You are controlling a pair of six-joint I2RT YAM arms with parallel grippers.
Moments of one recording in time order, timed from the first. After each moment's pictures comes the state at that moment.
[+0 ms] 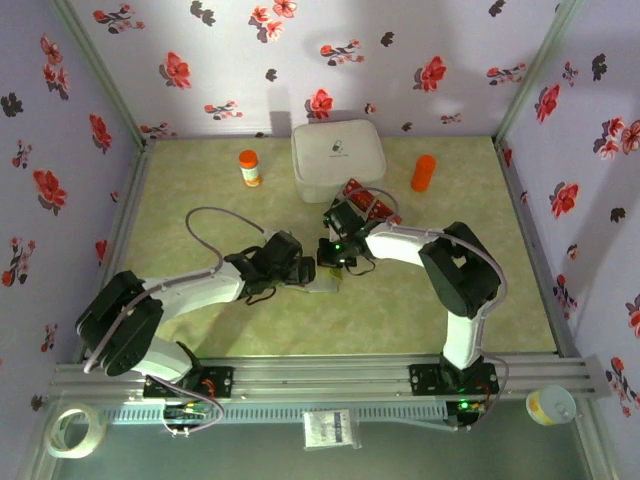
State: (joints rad) left arm -0.85 1.47 0.76 -0.27 -0.21 -0.74; right arm 0.71 1.88 1.10 -0.29 -0.32 0.68
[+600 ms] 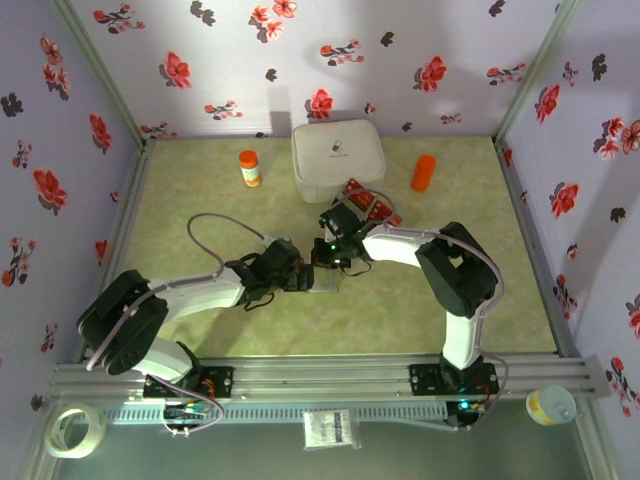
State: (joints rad) left arm -0.86 1.44 0.68 -0.20 -0.20 -0.73; right arm 0.73 1.89 1.10 -0.24 -0.34 0.73
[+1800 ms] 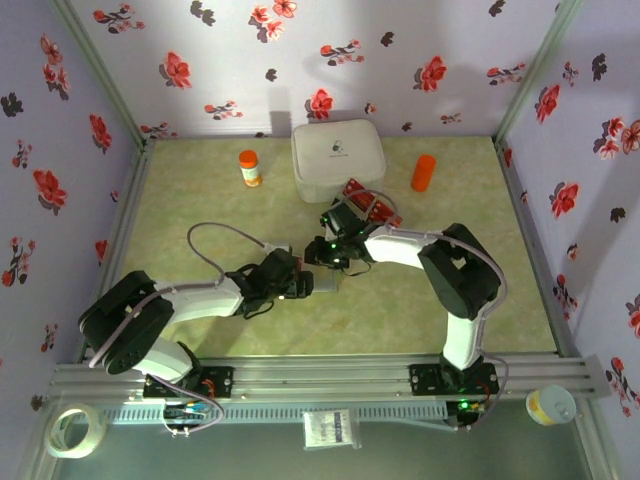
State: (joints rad) left arm -0.88 1.47 0.59 -0.03 -0.20 -0.72; right arm 0.72 1.86 1.08 -0.19 -0.37 0.79
